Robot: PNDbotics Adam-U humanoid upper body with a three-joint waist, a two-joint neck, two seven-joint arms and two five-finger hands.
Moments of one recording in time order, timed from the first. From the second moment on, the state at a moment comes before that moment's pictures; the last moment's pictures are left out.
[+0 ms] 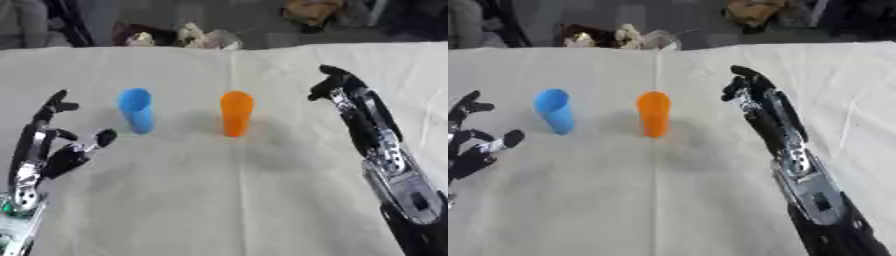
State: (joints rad) left arm -0.40 0.34 -0.08 -1.43 -0.34 0.06 0.15; right arm -0.43 -0.29 0.14 -1.55 -0.05 -0.17 -0.04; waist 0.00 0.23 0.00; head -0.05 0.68
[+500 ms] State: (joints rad) left arm -0.50 0.34 -0.11 -1.29 -0.40 0.03 0.13; right arm -0.43 -0.29 0.14 -1.55 -0.05 -0.17 -0.04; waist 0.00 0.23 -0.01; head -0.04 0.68
